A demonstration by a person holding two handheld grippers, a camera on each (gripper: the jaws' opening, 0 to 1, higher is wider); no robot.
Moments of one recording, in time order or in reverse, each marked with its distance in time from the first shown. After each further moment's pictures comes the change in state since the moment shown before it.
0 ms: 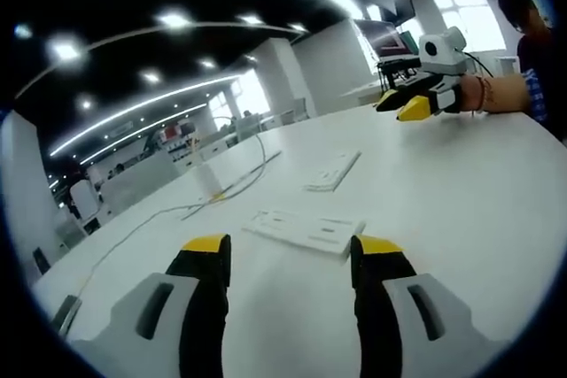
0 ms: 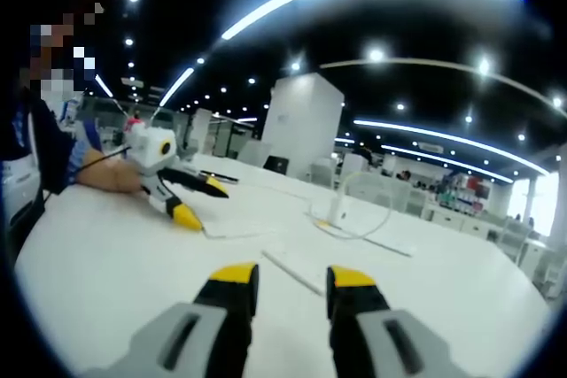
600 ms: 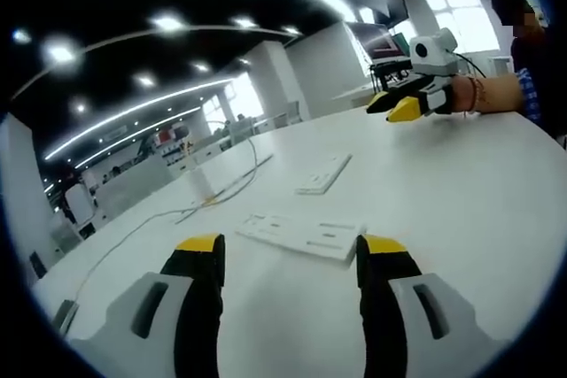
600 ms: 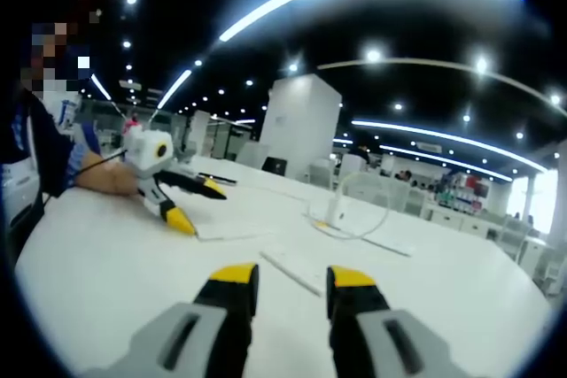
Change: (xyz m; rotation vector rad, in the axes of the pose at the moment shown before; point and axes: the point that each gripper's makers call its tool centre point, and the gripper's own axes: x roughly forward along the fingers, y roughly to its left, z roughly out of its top) left arm 0.000 -0.008 0.002 -0.003 -0.014 -0.033; right arm -0.001 -0.002 0.000 0.009 -0.006 -0.007
